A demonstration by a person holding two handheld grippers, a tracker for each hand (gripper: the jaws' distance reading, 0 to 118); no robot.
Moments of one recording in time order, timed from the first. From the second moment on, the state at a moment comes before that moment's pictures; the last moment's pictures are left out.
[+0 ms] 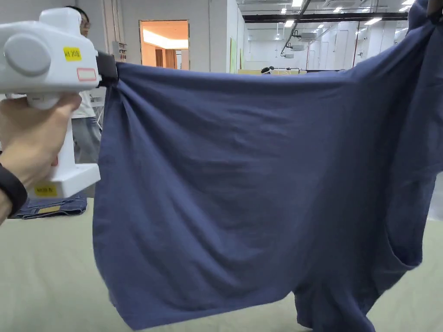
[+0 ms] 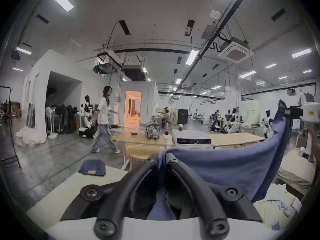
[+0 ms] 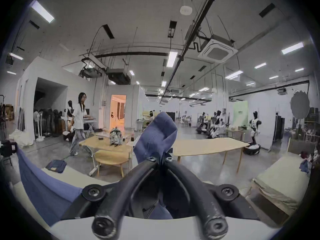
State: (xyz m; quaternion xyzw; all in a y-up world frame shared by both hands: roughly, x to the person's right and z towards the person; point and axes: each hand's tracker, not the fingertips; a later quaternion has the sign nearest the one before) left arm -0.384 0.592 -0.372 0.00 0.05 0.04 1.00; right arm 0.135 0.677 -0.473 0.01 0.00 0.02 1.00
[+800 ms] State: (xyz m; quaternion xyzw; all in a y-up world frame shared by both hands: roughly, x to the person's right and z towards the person) left arm -0.374 0.422 -0.294 -0.10 0.01 0.07 0.99; right arm 0.150 0.552 -0.414 -0.04 0.09 -0.02 0.99
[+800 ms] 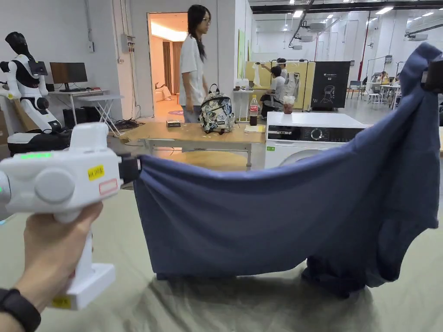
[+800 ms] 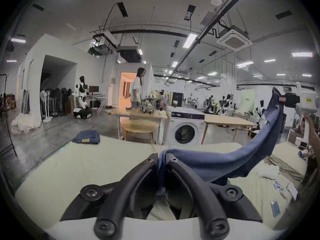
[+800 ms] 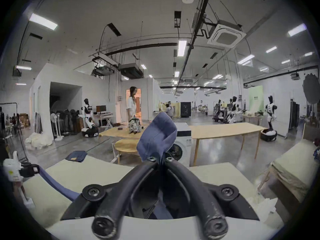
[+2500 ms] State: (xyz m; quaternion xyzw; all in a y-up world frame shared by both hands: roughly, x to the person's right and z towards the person) left arm -0.275 0.293 0.023 -0.04 0.04 0.03 1.00; right arm 0.159 0.253 -0.053 -0.14 0.11 -0.02 0.98
